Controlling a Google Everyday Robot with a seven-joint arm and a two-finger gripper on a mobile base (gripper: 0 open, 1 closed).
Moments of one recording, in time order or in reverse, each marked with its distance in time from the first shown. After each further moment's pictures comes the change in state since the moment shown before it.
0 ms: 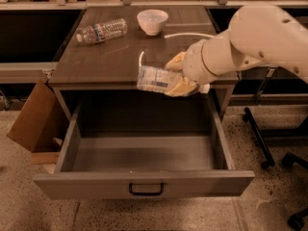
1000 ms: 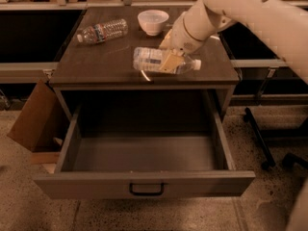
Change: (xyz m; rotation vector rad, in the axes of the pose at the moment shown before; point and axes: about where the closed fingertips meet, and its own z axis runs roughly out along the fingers) arm -0.001 -0.081 0.036 -0.077 0.108 0.040
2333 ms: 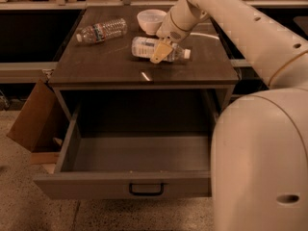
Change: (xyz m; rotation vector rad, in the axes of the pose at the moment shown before) arm 0.006 -0.073 0.064 -0.010 0.024 0.126
